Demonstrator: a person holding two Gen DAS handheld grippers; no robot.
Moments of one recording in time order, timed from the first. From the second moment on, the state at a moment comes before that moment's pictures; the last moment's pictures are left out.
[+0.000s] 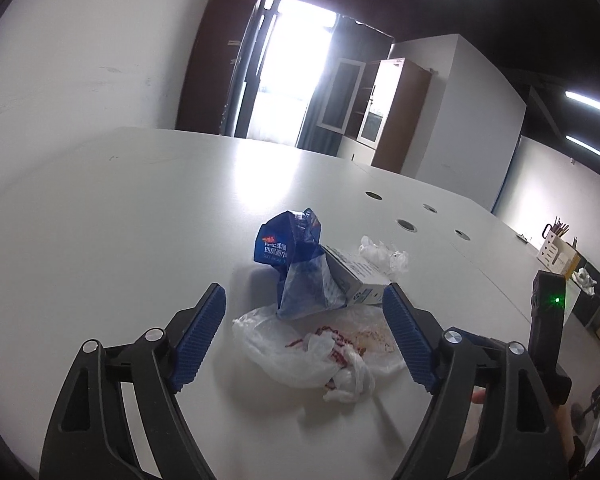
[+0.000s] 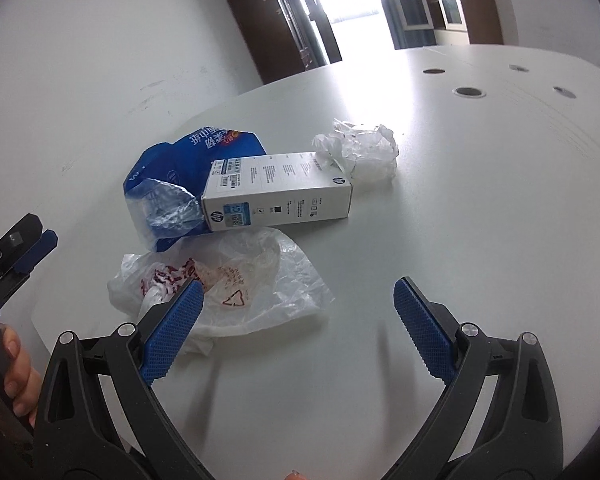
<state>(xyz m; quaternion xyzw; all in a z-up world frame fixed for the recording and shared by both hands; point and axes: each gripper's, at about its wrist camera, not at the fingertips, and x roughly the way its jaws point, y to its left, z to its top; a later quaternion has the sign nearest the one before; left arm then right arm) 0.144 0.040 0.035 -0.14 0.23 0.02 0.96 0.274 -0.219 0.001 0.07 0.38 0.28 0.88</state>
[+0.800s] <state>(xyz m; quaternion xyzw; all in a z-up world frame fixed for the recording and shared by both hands) 0.213 0.071 0.014 -0.14 0.29 0.07 0.94 0.264 -0.158 0.005 0.02 0.40 0.38 0.83</state>
